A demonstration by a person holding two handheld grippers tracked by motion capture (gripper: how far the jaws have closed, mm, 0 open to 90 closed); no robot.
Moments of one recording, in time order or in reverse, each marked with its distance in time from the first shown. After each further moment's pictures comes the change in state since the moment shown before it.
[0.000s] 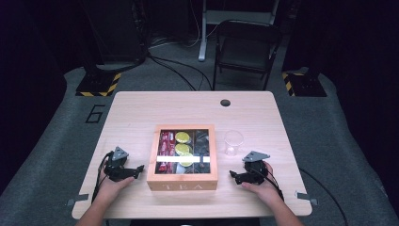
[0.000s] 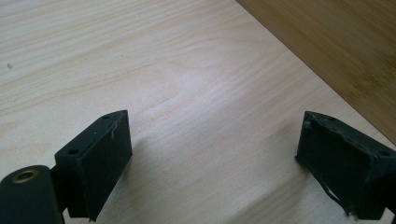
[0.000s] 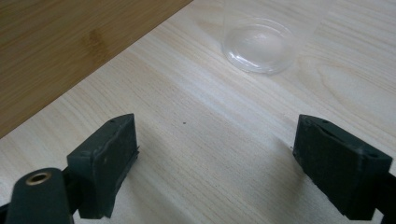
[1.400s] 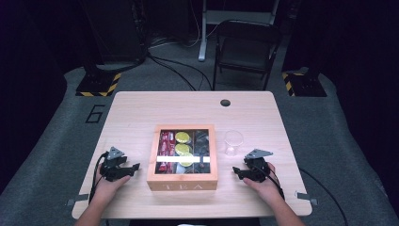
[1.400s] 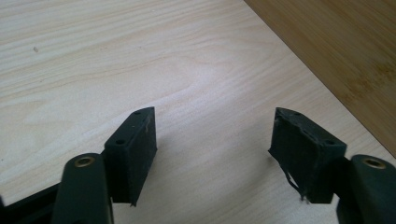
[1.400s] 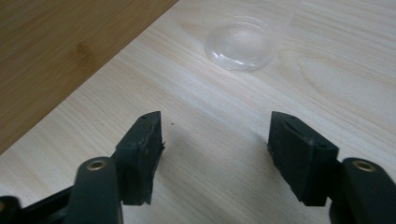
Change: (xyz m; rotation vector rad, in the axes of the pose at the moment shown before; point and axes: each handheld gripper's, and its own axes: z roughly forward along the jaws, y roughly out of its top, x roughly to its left) left arm 0.003 0.001 -0.015 0.008 0.011 -0.066; right arm -0.005 0.005 -0.008 0.028 -0.015 0.081
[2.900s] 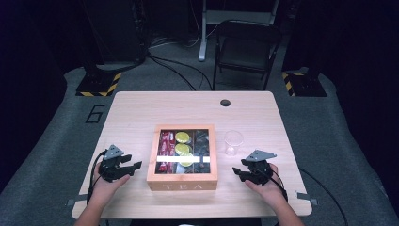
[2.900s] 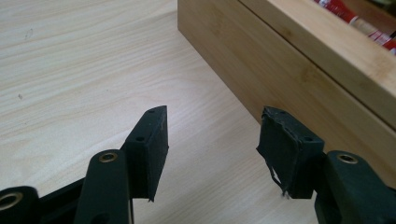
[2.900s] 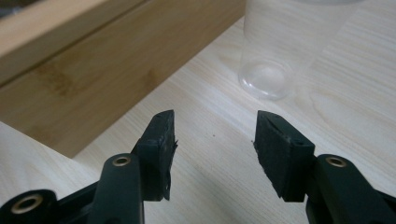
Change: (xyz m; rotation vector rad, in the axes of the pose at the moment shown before) left arm -0.019 0.021 -0.033 -0.075 -0.091 0.005; right arm 0.020 0.013 -0.036 -0.060 0.048 -0.080
